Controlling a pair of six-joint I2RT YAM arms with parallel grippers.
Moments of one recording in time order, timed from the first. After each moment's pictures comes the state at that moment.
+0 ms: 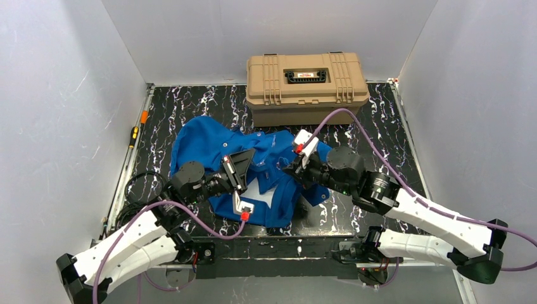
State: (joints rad) left arm -0.85 0.71 0.67 -0.09 0.21 1.89; right arm 1.10 0.91 0.95 -0.32 0.06 -0.02
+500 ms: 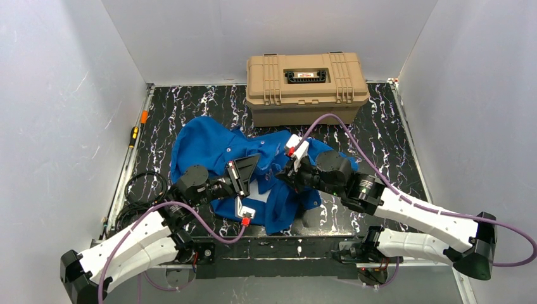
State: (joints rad) left arm -0.85 0.69 0.56 0.01 0.29 1.93; right arm 1.10 0.97 0.85 -0.18 0.00 0.04
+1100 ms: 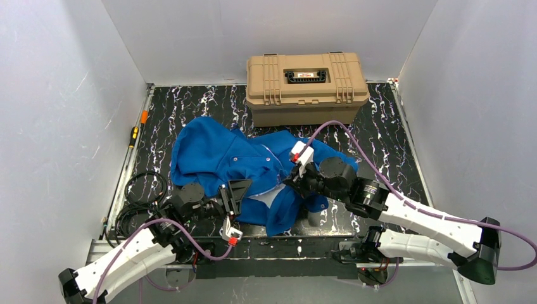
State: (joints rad) left arm -0.86 0.43 0.37 -0.23 0.34 1.84; right arm 1.10 0.91 0.78 -0.22 0.04 0.05
